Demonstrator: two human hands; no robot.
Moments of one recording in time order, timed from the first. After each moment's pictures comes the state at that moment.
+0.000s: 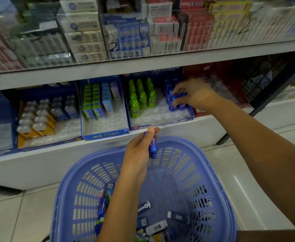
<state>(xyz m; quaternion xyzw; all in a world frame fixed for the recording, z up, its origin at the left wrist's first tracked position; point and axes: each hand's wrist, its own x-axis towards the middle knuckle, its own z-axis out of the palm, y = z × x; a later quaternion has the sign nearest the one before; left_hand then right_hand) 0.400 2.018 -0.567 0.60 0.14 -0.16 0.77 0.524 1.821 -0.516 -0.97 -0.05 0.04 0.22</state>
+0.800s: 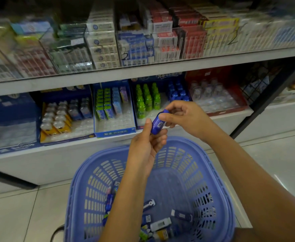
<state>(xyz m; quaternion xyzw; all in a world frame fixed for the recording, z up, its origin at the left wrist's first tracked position) 0.390 2.017 -0.539 0.45 0.18 -0.15 0.86 0.424 1.874 -0.502 -0.80 -0.09 0.05 0.59</state>
